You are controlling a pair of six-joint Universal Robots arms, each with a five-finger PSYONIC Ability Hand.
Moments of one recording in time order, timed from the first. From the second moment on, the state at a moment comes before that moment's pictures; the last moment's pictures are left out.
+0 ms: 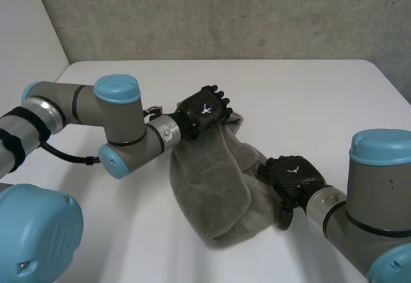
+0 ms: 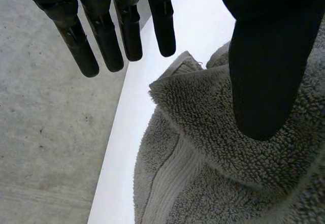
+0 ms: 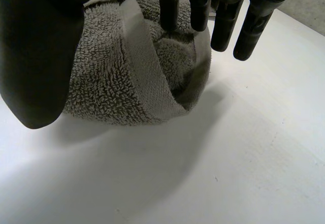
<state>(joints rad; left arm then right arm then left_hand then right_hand) 4.20 -2.64 -0.67 3.12 -1.03 4.07 2.02 -1.18 1.76 -0.02 1.46 2.82 0.46 0.46 0.46 0.46 0.29 0.23 0.25 0.25 0.26 0.06</state>
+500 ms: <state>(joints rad) 4.20 -2.59 -0.77 3.32 -1.16 4.12 2.02 -1.17 1.76 -0.03 1.45 2.83 1.17 1.21 1.21 1.21 1.01 0.53 0.52 0.52 0.52 0.36</state>
